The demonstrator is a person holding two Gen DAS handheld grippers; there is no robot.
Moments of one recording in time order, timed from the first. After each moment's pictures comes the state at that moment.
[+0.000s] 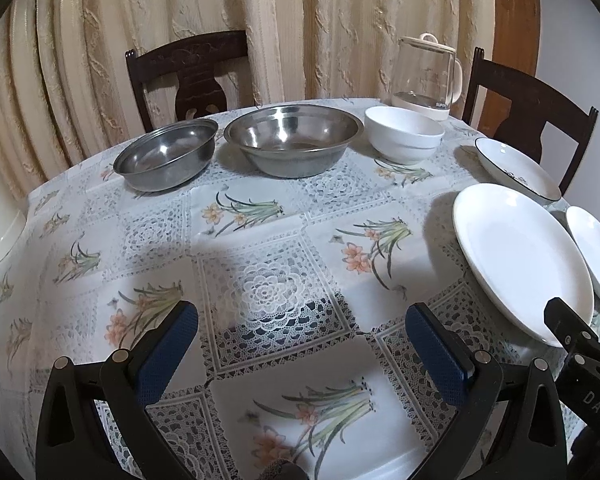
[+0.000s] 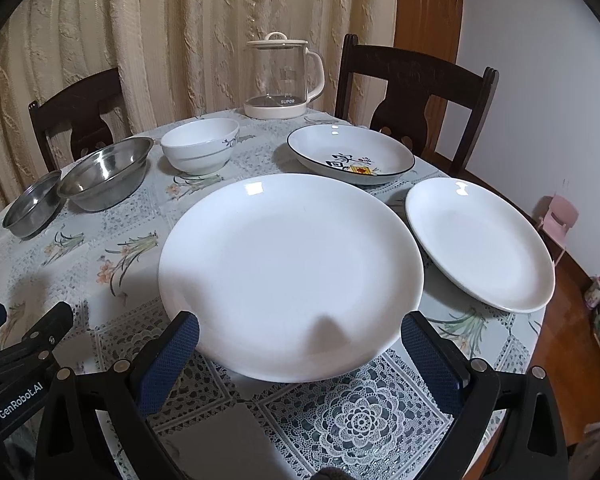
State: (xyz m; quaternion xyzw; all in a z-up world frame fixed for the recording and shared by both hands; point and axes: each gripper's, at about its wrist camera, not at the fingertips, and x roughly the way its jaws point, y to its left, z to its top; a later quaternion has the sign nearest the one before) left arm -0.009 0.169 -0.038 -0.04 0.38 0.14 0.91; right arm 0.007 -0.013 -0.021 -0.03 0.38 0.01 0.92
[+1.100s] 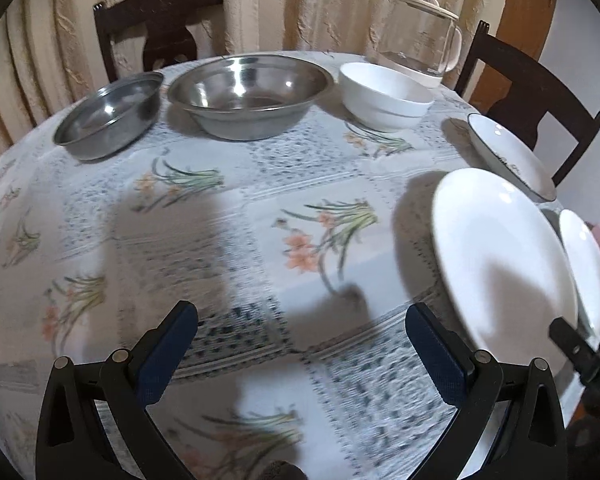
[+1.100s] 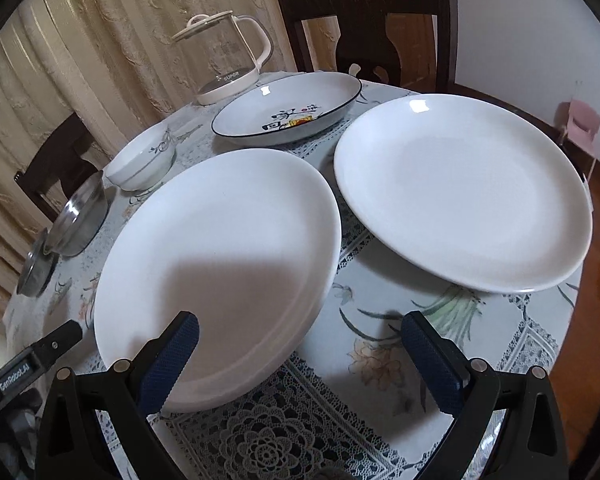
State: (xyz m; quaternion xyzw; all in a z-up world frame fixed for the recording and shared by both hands) left arm 0.047 0.157 -0.050 -0.11 0.46 0.10 0.87; right arm 0.051 -0.103 -0.052 0.12 0.45 0.04 0.89
